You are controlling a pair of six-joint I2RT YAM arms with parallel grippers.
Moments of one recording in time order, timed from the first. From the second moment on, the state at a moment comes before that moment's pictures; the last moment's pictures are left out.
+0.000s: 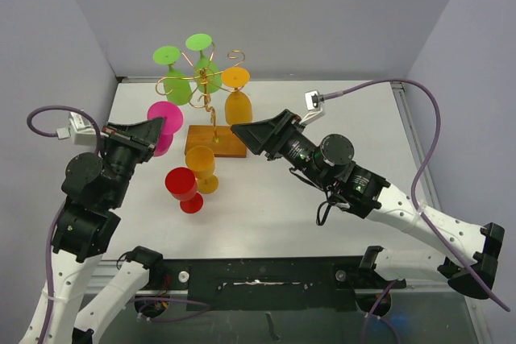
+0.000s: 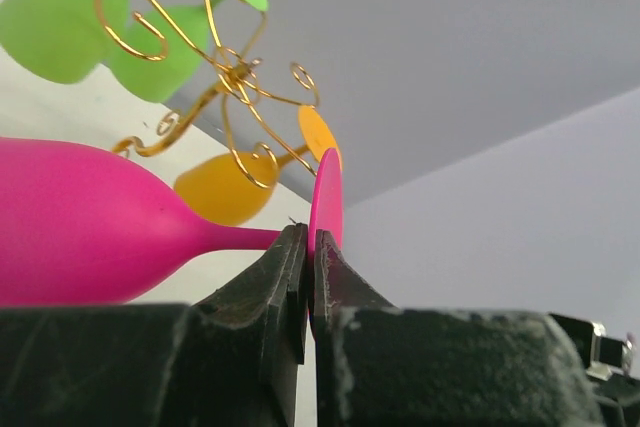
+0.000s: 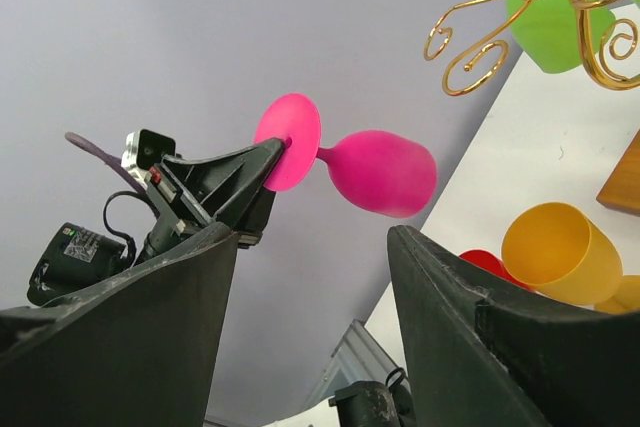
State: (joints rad) left arm -0.36 0.63 1.05 -0.36 -0.17 -1.02; right arm 1.03 1.12 1.13 0.14 0.19 0.92
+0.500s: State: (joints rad) left arm -0.36 0.78 1.09 -0.36 -0.26 -1.10; right arm 1.03 1.10 1.10 0.11 0.22 0.92
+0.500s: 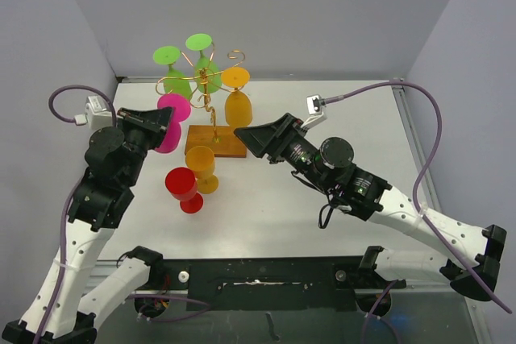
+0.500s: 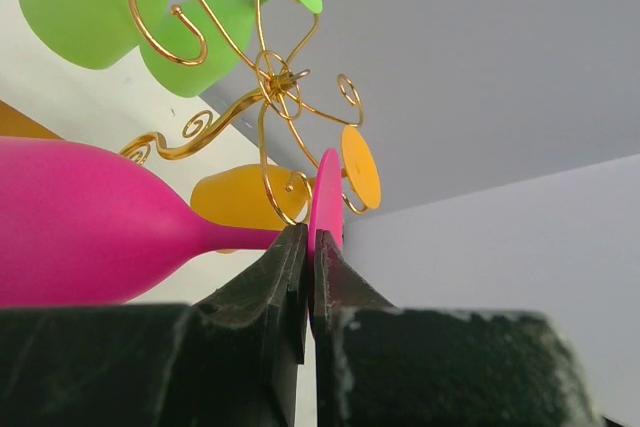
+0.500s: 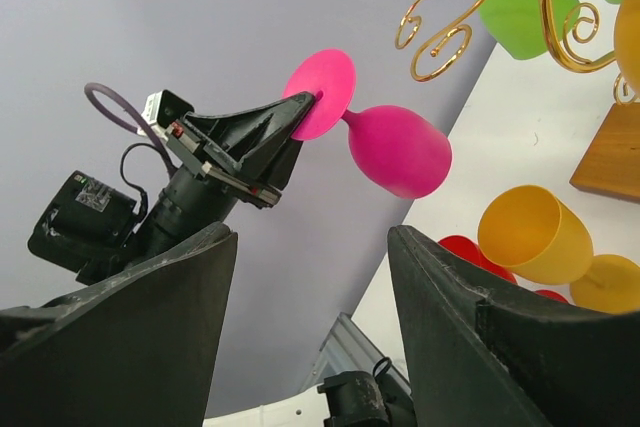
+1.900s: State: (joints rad) left arm -0.08 1.08 0.99 0.06 0.02 -1.26; right arm 1.03 0.97 1.04 0.05 0.29 0.92
